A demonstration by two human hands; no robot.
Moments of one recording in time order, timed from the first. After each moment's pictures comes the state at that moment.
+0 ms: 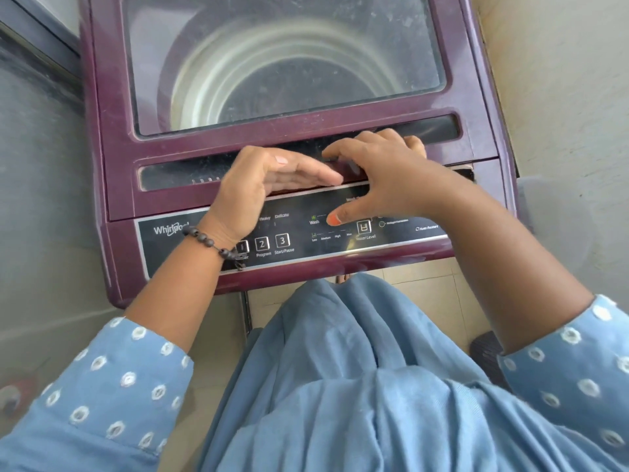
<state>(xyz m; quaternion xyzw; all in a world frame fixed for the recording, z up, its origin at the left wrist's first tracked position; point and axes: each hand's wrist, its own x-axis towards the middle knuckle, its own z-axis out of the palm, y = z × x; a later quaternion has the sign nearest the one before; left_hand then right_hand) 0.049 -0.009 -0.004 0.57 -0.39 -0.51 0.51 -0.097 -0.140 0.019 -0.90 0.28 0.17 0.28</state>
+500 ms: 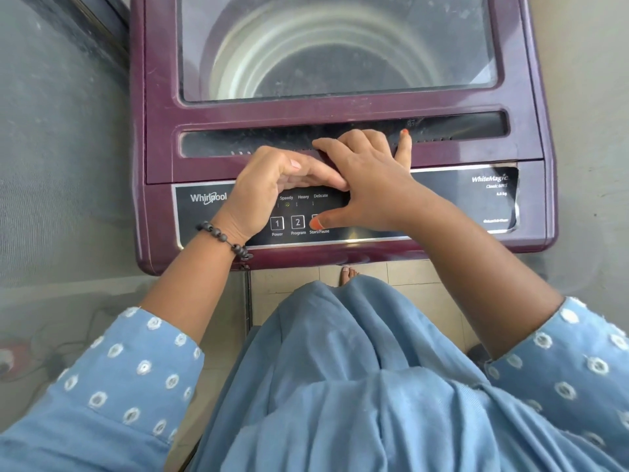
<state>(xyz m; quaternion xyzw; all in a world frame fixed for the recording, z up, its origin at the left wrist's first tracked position) 0.066 0.032 -0.017 0.57 -0.36 -0.51 0.53 -0.056 -0.081 0.004 -0.93 0.24 0.15 0.21</state>
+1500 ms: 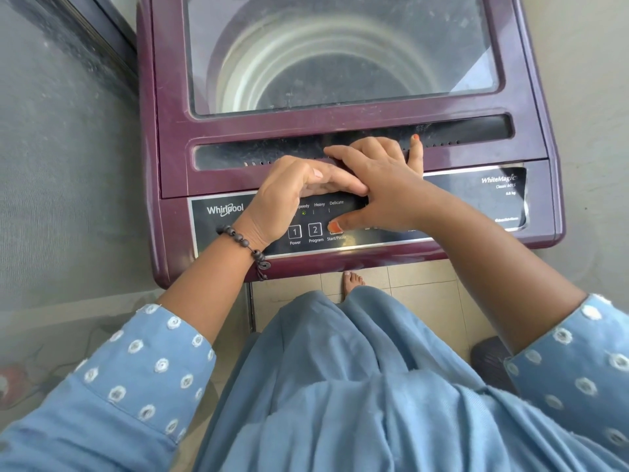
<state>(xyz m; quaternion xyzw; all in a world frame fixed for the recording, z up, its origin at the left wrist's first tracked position) 0.070 0.031 -0.018 0.54 -0.38 -0.53 0.53 -0.055 -0.083 0.003 -0.92 0.27 0.16 0.24</state>
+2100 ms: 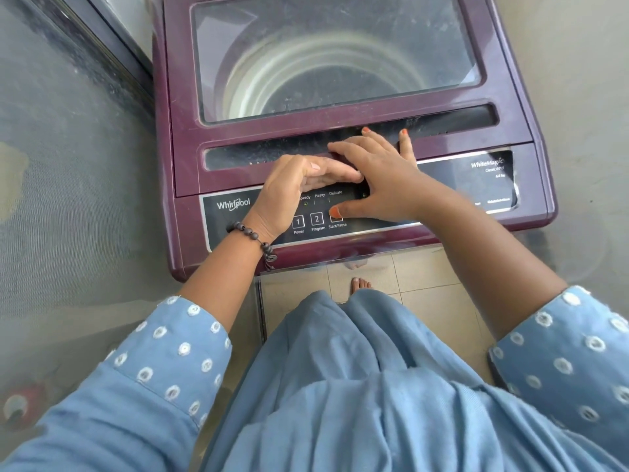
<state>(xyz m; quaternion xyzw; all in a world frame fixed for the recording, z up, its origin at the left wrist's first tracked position) 0.064 0.039 -0.013 0.56 -0.39 -0.49 0.54 -0.063 -0.073 0.004 -0.93 0.26 0.10 0.24</state>
